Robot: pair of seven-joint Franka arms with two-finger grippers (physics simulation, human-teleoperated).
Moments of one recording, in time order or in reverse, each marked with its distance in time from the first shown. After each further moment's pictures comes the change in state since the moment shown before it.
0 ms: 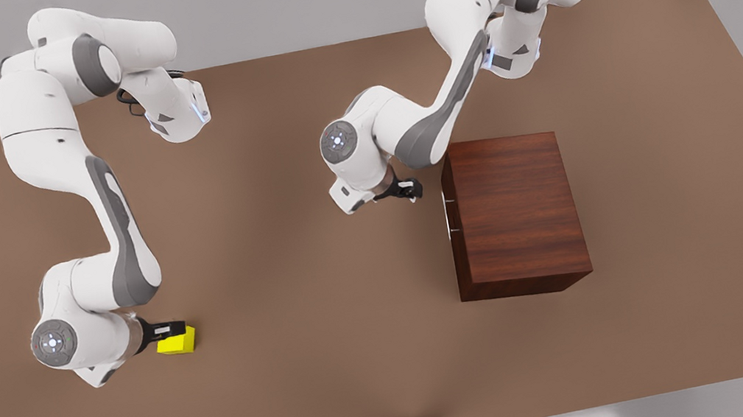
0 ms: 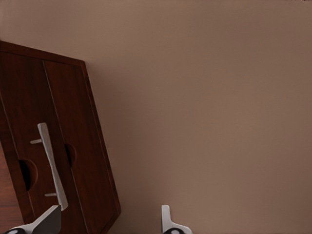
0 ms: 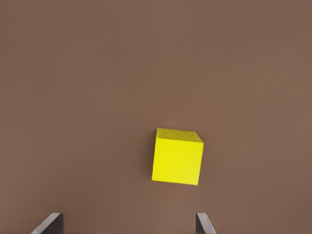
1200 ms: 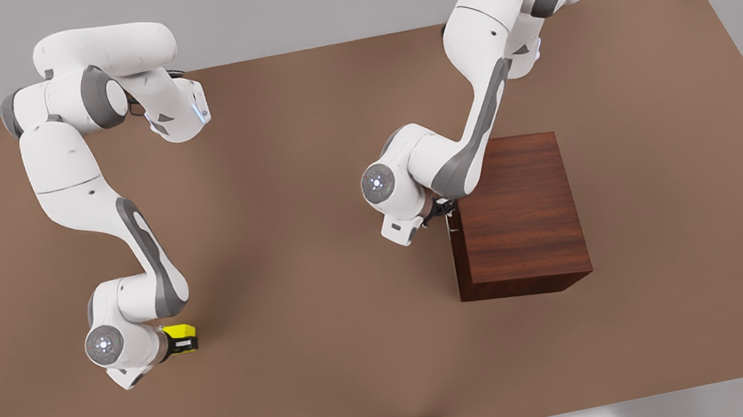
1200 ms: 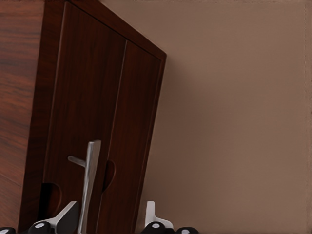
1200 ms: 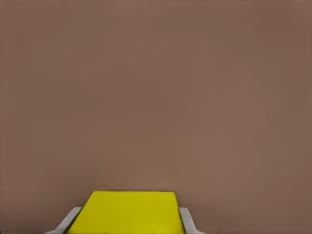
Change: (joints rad) left arm 0.100 0.006 0.004 -0.169 0.091 0.097 -0.329; right arm -0.042 0.152 0.001 -0.148 -0.084 0.386 0.013
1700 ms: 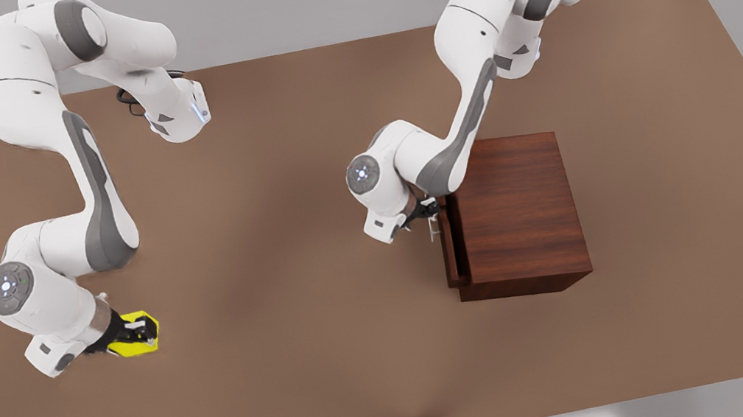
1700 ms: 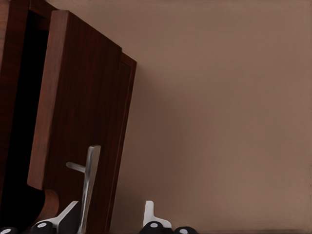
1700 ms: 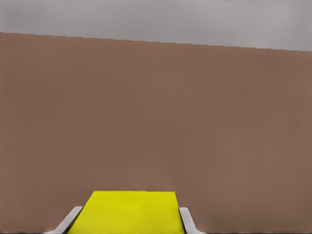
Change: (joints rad) left arm -0.040 0.024 -0.009 0.041 -0.003 0.060 -0.019; right arm 0.001 -0.413 0.058 0.043 0.020 -0.261 -0.038
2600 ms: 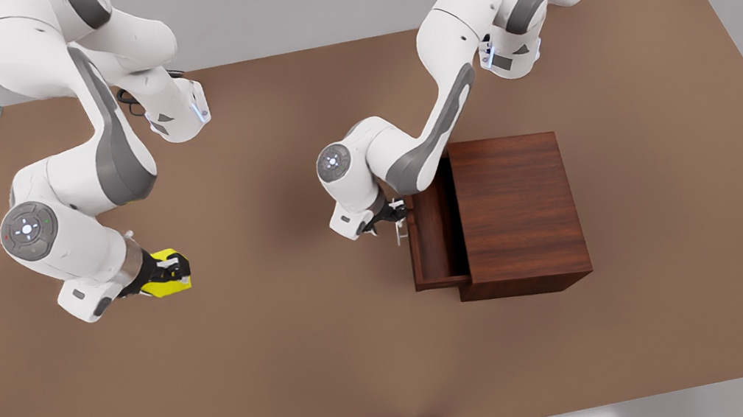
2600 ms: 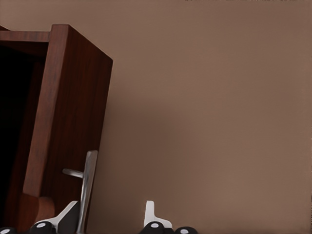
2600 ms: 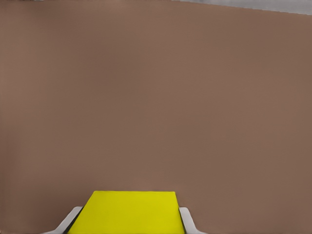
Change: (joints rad) left arm -0.045 0.091 -0.037 0.157 -0.001 0.045 -0.034; right arm 0.104 -0.074 0.072 0.082 0.054 -0.294 0.082
